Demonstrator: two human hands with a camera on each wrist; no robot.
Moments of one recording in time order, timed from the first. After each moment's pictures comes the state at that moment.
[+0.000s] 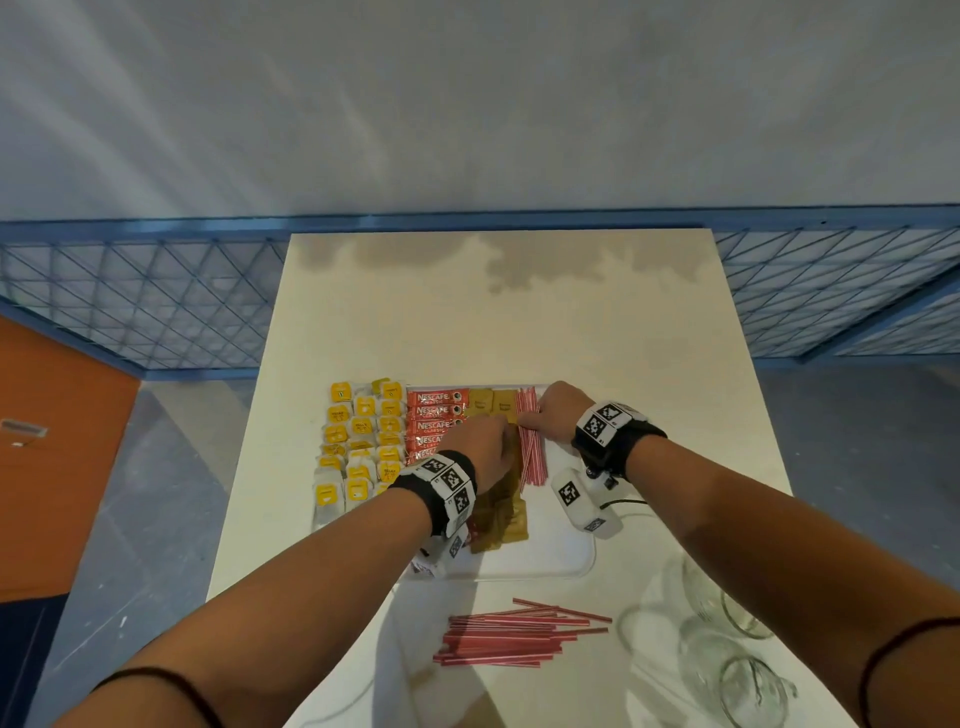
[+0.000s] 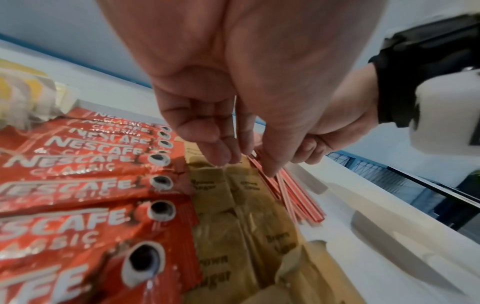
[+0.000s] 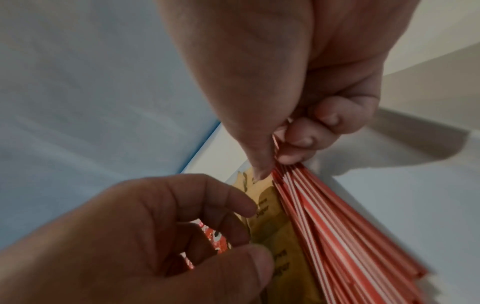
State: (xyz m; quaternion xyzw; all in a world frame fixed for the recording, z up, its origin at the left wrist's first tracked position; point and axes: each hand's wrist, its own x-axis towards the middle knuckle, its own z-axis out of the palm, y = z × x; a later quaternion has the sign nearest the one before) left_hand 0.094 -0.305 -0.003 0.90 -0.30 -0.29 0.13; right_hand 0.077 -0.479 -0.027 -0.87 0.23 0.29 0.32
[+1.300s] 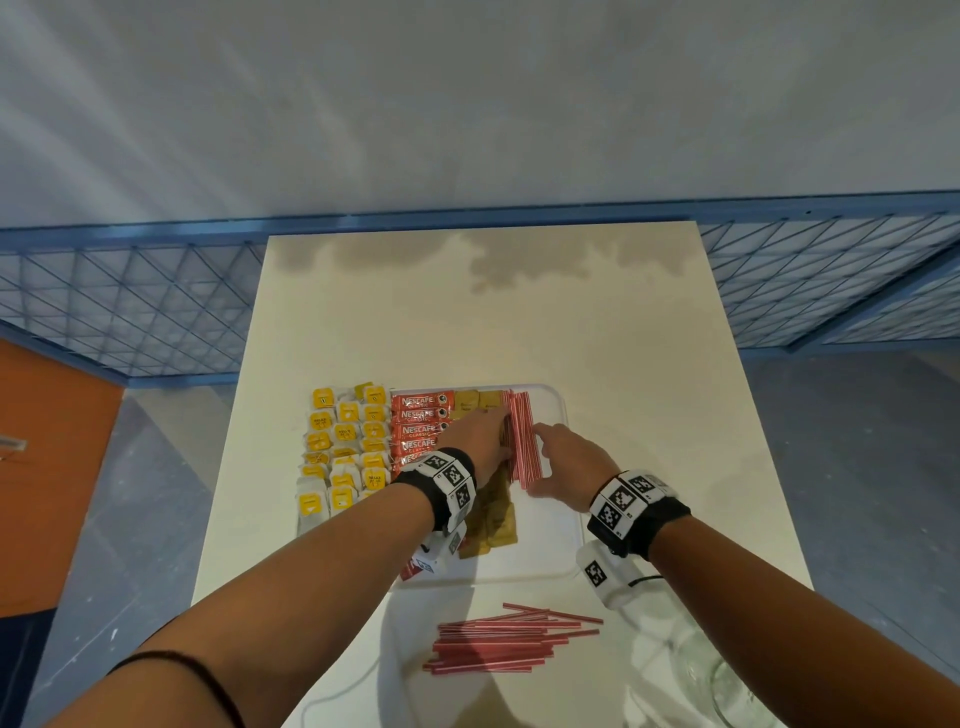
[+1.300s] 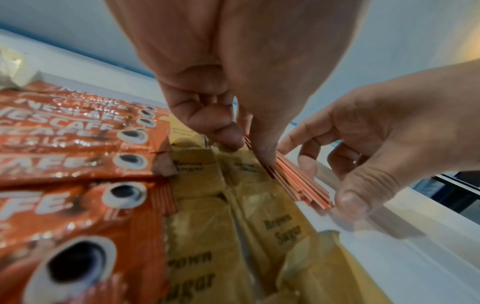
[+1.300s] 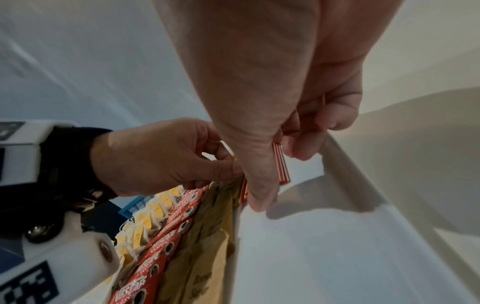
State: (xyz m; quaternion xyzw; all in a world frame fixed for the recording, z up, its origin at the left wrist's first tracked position) left_hand 0.099 -0.326 -0.028 0.89 -0.30 -0.30 0.16; right_hand -0.002 -0.474 -0.028 -0.92 0.13 0.25 0.28
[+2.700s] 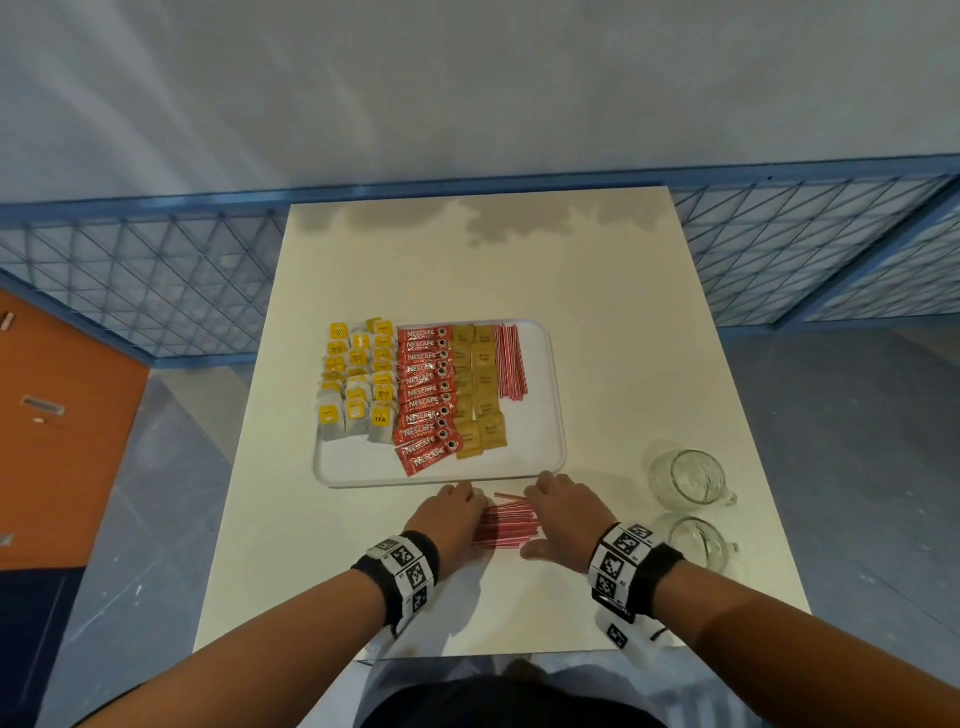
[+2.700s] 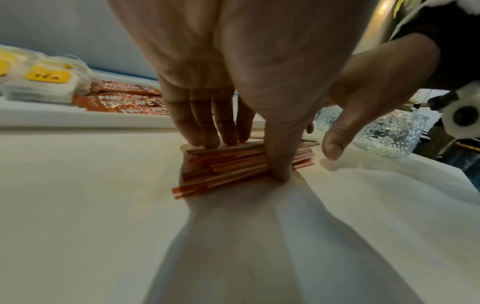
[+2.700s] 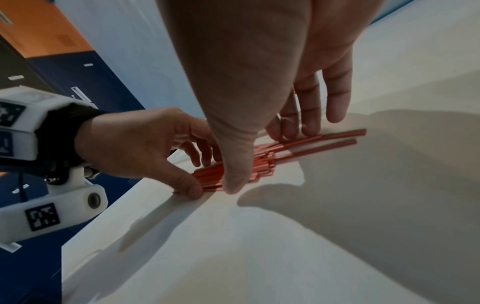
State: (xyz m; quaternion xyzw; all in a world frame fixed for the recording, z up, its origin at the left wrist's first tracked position) left_hand -0.093 -0.200 -0.035 0.86 -0.40 -0.29 0.05; right_hand -0.178 -0.393 -0.032 -0.97 -0.02 0.24 0.11
